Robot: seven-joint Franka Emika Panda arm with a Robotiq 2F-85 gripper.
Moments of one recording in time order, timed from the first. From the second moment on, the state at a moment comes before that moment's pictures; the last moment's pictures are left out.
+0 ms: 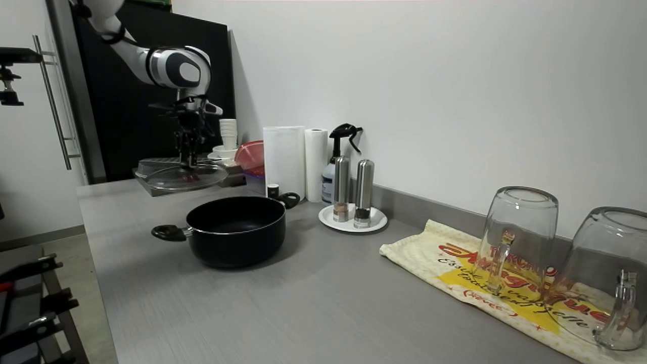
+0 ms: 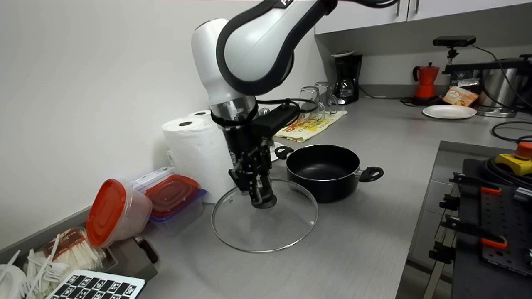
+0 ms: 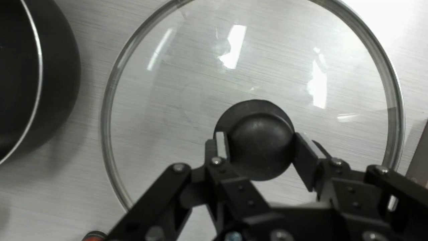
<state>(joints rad) 0.36 0.58 0.16 -1.66 -0.03 2.08 0.27</state>
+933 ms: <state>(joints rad) 0.41 0.86 0.11 -1.46 -0.04 2.12 0.33</state>
